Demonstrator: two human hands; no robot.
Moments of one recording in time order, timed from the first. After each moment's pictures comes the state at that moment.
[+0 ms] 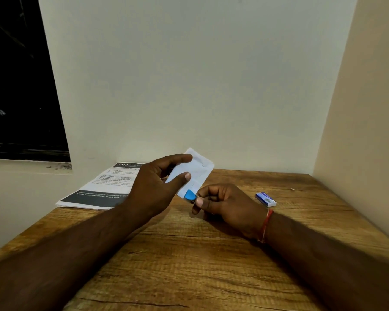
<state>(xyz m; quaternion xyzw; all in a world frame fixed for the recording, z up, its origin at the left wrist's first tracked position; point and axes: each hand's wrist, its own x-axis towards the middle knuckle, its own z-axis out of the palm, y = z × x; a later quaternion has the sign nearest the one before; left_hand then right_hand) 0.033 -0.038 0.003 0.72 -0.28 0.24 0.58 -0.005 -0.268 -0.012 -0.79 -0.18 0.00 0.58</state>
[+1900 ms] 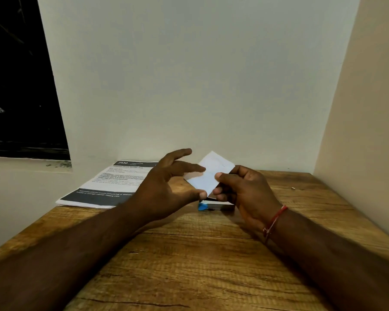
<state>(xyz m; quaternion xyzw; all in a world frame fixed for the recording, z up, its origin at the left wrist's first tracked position) 0.030 -0.037 0.005 0.80 -0.35 0.22 0.43 -0.016 -0.269 0.012 -0.59 -0.02 -0.10 0.80</state>
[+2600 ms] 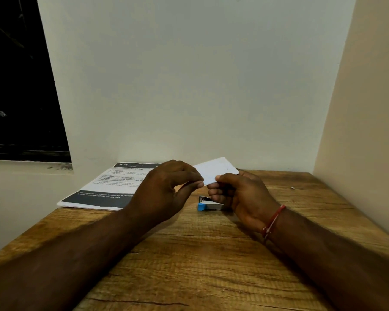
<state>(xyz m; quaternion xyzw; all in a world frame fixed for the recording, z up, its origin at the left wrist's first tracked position) 0.024 -0.045 0.008 0.75 -0.42 0.40 0.30 -0.014 -0.268 0.011 -0.56 -0.02 -0.05 0.83</state>
